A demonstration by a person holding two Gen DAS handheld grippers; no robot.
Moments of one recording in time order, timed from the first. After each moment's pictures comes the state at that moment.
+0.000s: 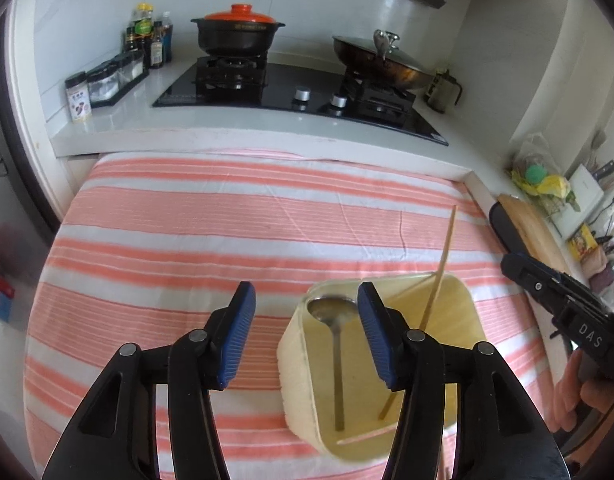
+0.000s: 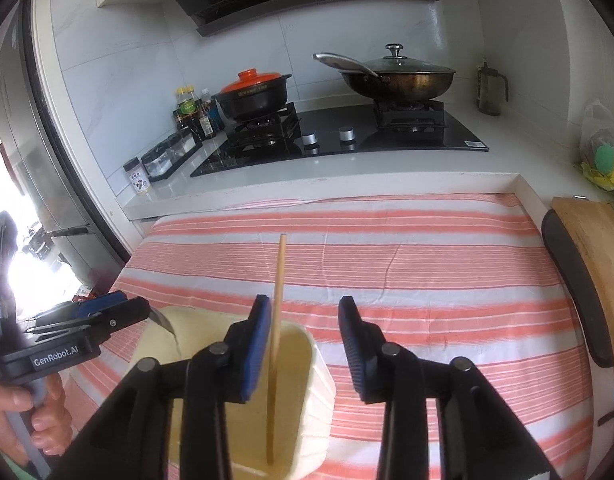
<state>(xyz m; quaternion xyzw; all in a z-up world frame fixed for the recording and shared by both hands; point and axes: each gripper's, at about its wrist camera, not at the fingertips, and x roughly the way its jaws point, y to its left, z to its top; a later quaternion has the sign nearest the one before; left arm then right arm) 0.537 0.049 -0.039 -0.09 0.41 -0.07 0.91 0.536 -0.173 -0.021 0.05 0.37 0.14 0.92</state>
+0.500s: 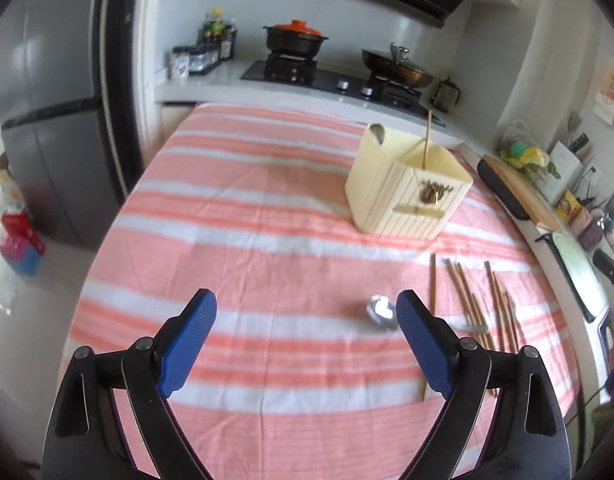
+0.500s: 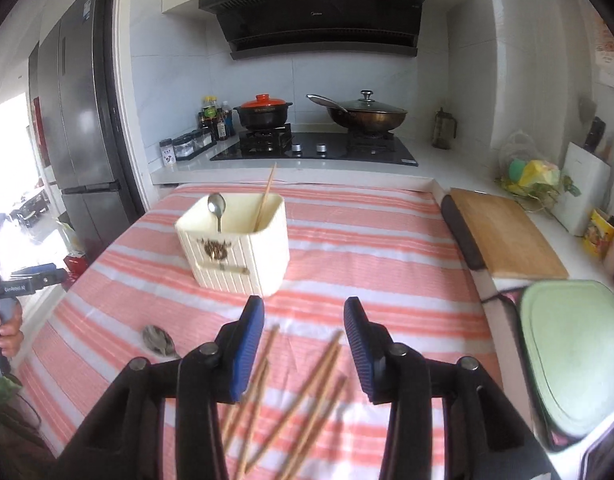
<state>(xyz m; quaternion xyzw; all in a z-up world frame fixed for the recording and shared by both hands) 0.244 0.131 -0.080 -0.12 0.39 -0.02 0.91 0.236 -0.267 -0.004 -0.04 0.30 0.10 0.95</state>
